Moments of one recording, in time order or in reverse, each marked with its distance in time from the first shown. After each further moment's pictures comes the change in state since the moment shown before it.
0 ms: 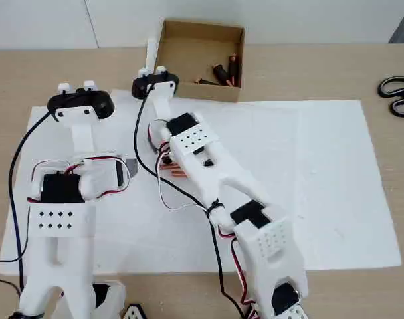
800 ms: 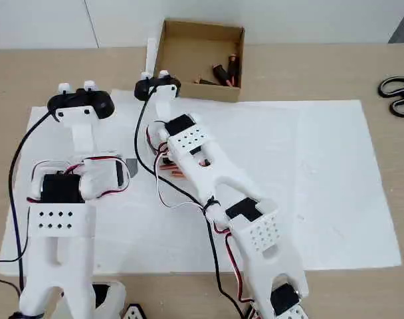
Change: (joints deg) left arm 0.0 0.0 0.0 0.0 0.0; right arm 0.1 4.9 -2.6 0.0 -4.1
